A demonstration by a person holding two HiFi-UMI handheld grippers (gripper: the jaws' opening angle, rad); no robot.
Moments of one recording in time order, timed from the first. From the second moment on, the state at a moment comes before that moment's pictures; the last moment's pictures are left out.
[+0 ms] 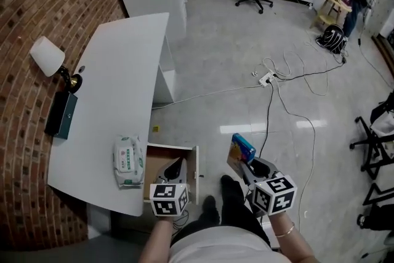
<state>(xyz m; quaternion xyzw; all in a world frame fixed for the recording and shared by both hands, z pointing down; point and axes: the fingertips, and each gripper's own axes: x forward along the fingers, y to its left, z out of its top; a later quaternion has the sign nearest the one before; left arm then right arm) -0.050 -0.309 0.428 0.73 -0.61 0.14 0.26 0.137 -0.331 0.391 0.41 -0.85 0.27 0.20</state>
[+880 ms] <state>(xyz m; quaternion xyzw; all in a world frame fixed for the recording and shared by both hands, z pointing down) -0.169 -0.244 0.443 0.43 -0.85 0.05 0.31 -0.062 -0.390 0.433 0.03 -0.93 0.21 0.31</state>
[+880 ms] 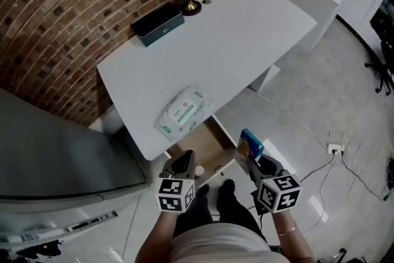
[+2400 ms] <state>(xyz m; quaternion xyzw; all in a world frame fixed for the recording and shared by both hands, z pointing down) -0.128 0.044 0.586 0.14 -0.92 -0.07 0.37 -0.173 -0.173 0.709 -0.16 -0.84 -0.02 0.52</state>
